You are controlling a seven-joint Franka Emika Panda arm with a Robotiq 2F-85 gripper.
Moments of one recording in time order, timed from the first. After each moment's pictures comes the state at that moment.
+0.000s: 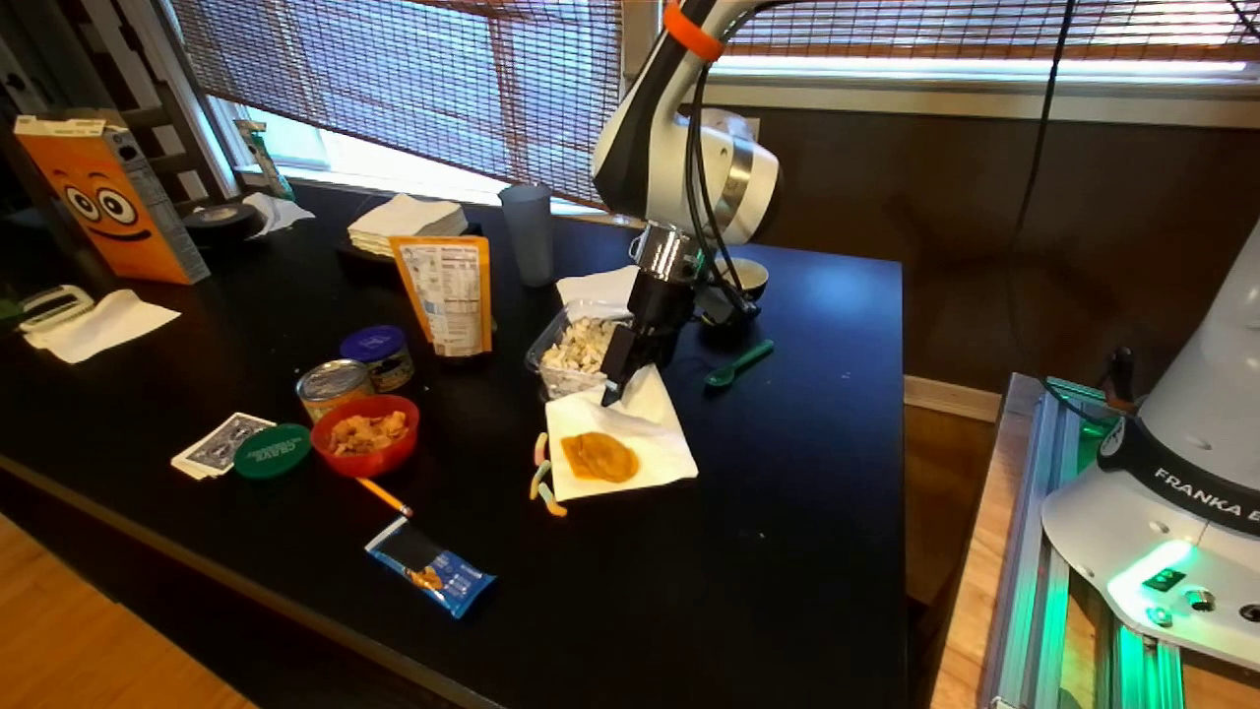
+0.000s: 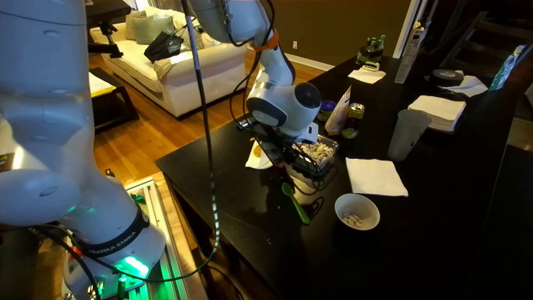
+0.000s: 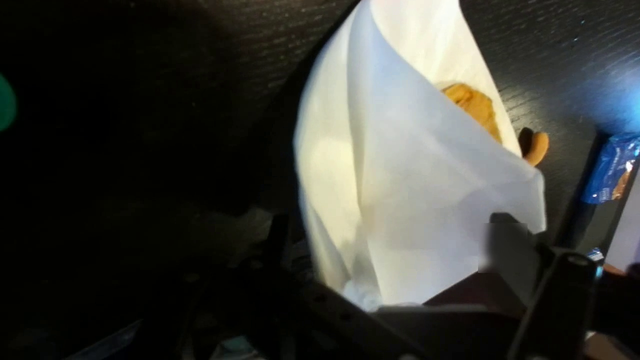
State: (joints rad) arm -0.05 0.40 0.15 -2.33 0.99 2.64 -0.91
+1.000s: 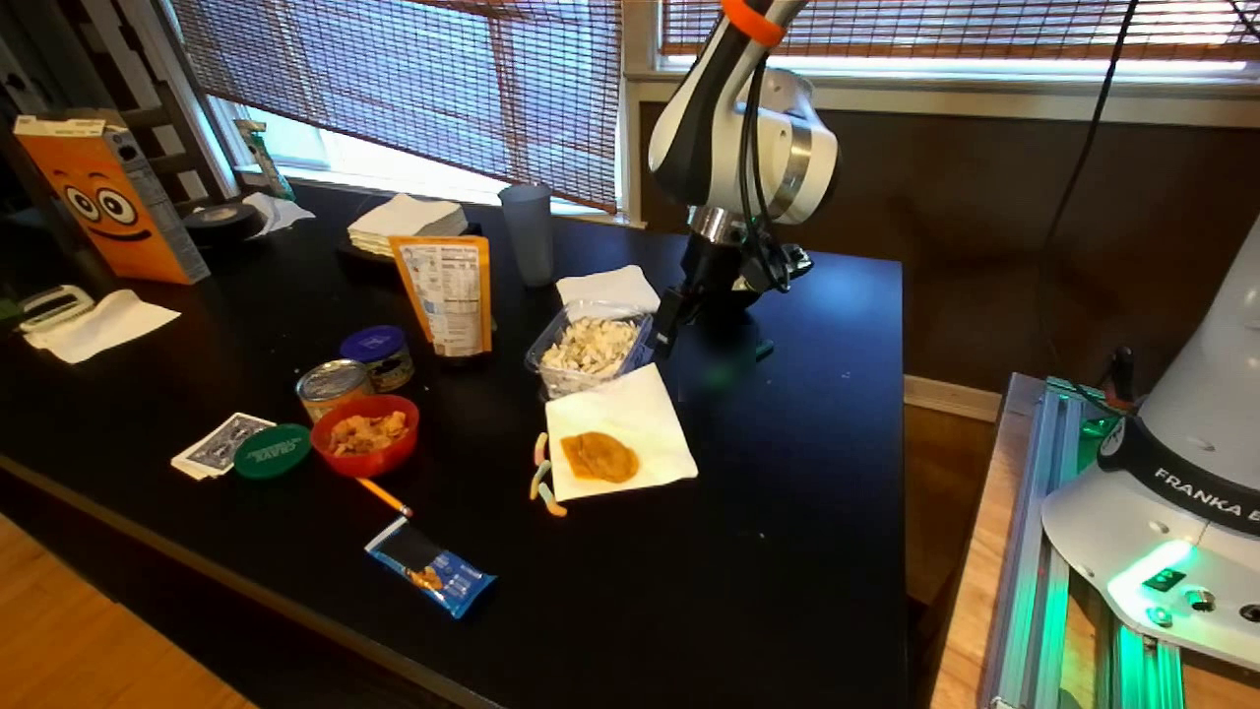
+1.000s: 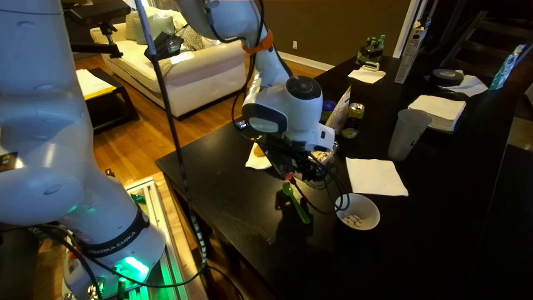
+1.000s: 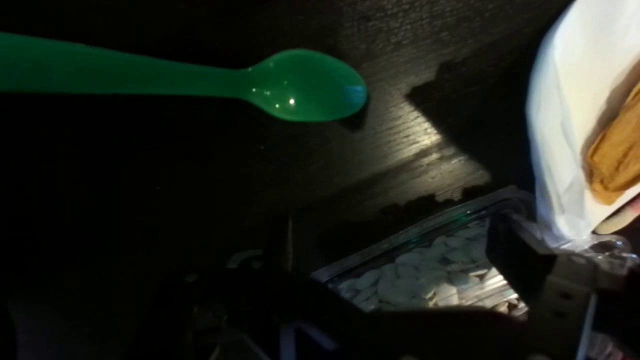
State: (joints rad) arm -0.02 0.29 0.01 -2.46 0.84 2.87 -0.77
